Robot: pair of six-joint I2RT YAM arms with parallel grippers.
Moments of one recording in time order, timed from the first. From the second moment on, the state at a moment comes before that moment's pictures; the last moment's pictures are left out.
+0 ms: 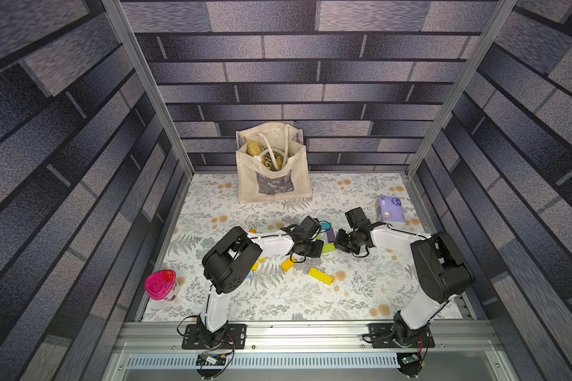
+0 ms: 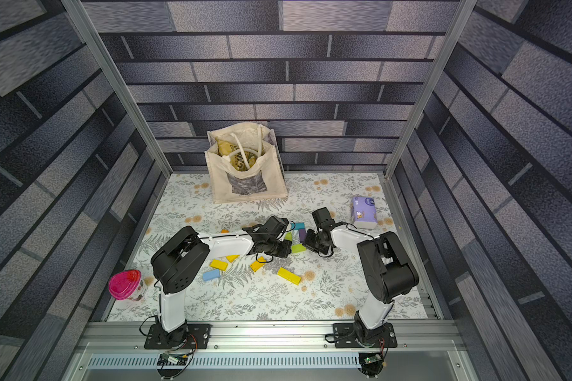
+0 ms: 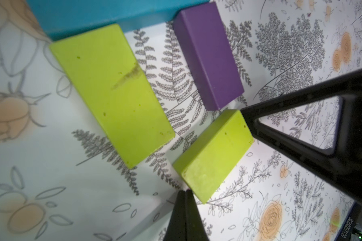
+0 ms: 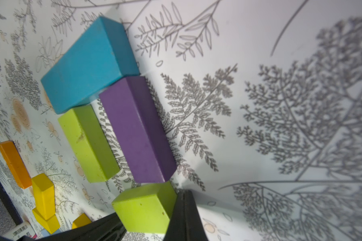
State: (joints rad) left arm -0.81 1.96 1.17 -0.18 0.25 -0.53; right arm 0.40 1.70 0.89 -0.37 -0.27 0.75
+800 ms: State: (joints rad) left arm -0.80 1.99 1.21 -0.20 0.28 -0.52; right arm 0.39 1.70 0.89 -0.37 -0.27 0.75
